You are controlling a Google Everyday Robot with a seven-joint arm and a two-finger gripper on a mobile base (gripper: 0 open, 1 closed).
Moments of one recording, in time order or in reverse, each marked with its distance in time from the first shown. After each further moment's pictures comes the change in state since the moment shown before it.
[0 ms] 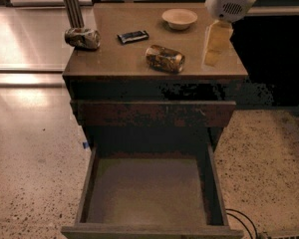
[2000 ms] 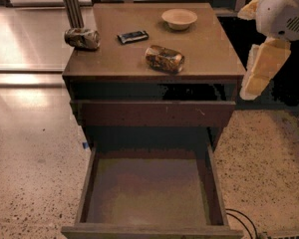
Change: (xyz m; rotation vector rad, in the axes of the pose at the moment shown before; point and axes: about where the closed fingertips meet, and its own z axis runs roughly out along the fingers) arm 0.048 0.093 -0.073 -0.021 -0.055 0.004
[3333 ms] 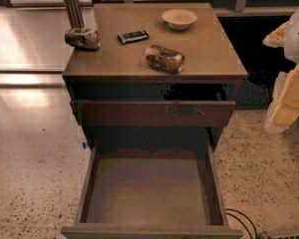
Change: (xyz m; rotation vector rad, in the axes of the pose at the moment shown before) arm 0.033 0.063 -0.014 -0.094 0.066 0.120
